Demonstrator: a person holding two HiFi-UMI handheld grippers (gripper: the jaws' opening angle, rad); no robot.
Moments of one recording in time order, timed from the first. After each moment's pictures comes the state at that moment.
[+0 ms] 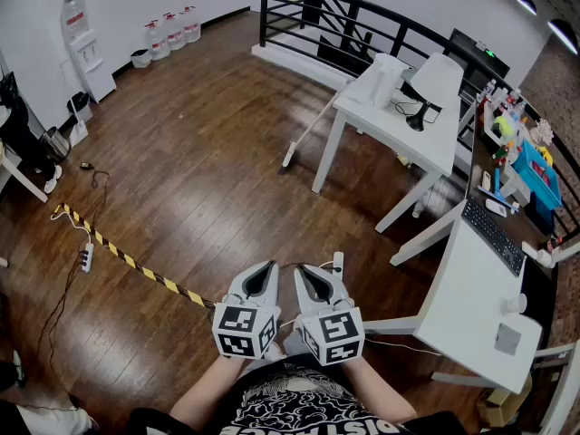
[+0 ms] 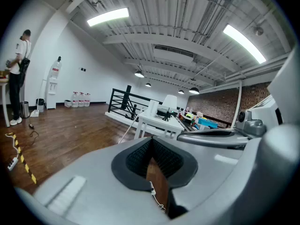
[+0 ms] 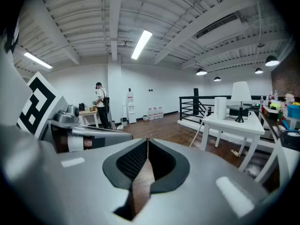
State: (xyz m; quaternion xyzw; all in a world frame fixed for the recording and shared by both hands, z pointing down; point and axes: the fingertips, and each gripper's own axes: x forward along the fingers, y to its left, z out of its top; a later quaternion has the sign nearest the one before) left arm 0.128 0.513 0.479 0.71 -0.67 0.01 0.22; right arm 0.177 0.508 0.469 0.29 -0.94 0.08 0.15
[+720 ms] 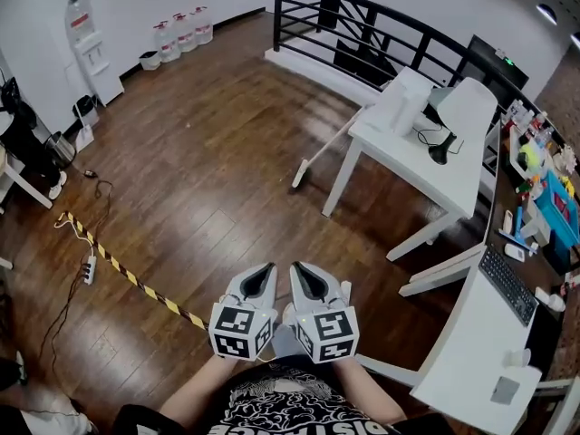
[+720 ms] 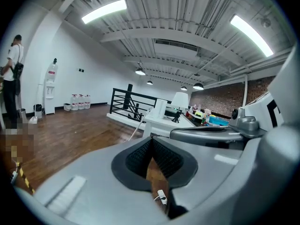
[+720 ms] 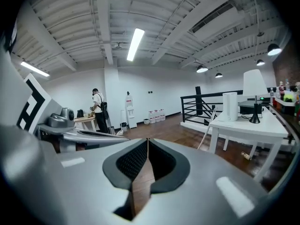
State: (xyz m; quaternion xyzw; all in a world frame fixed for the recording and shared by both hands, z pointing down) left arm 0.063 0.359 0.492 0.71 -0.67 0.04 0.21; right arm 0.101 0.345 0.481 0.27 -0.95 0.11 0.13
